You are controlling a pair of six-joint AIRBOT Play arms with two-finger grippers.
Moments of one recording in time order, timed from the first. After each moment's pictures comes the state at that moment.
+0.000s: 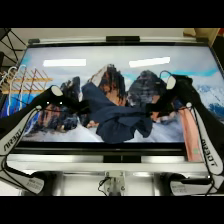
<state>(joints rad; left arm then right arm) -0.19 -1.70 1.21 0.95 -1.01 -1.56 0.13 -1.53 1.29 -1.40 1.45 1.56</state>
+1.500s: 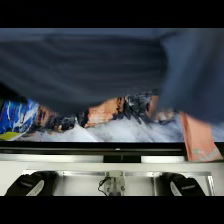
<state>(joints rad) -0.19 -0.70 1.91 1.28 -1.02 -1.65 0.13 -0.61 1.73 -1.51 0.90 1.49</state>
